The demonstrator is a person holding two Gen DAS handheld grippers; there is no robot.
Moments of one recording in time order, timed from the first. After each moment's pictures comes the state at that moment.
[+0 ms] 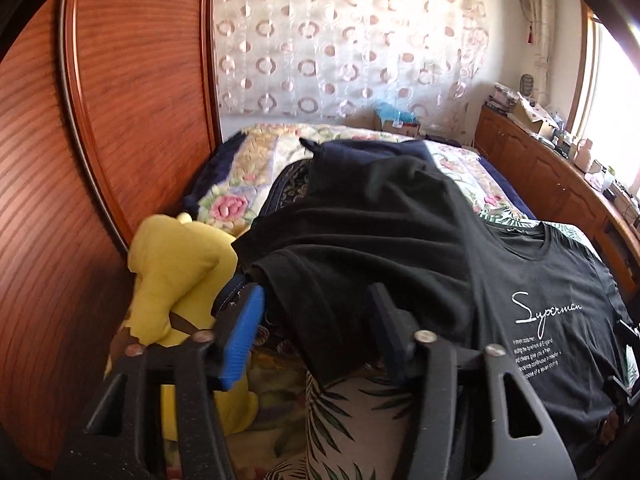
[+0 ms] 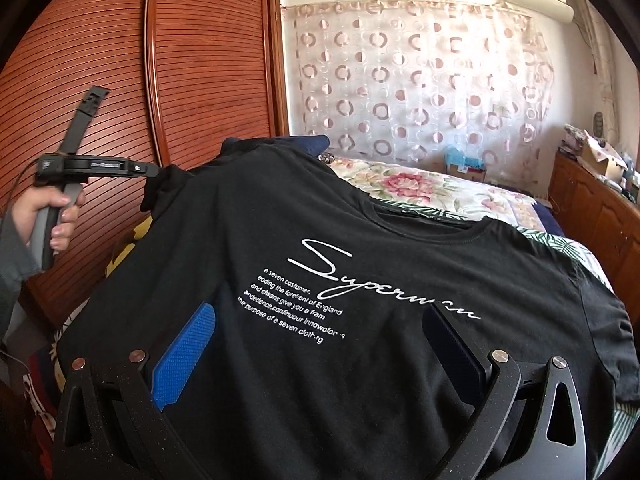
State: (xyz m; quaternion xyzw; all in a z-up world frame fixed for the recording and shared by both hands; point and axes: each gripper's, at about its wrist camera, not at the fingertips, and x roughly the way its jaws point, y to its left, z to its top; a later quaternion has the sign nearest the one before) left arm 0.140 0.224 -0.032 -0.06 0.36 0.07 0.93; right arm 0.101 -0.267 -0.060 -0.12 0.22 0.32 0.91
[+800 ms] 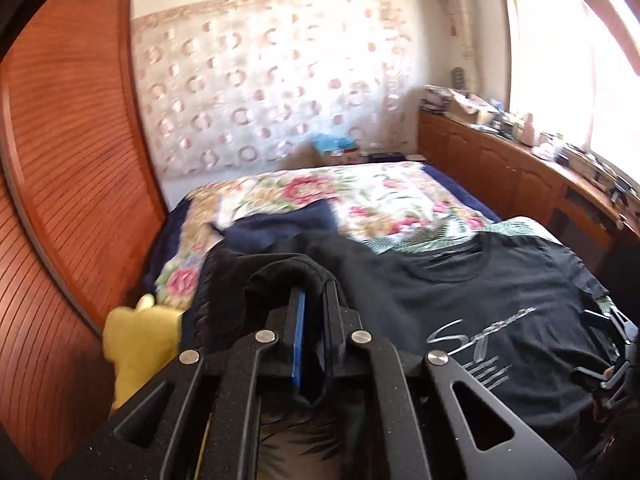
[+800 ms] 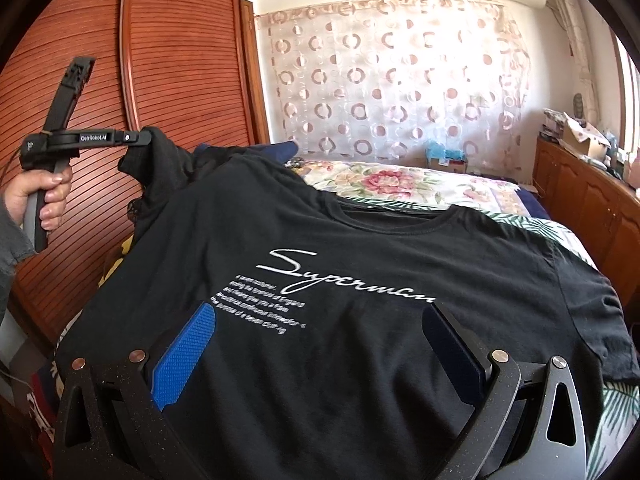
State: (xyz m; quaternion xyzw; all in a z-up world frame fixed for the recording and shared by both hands) left arm 0.153 0.137 0.038 0.04 0.30 -0.04 0.95; right arm 0.095 -0.258 -0.061 -0.09 0.22 0.29 0.93
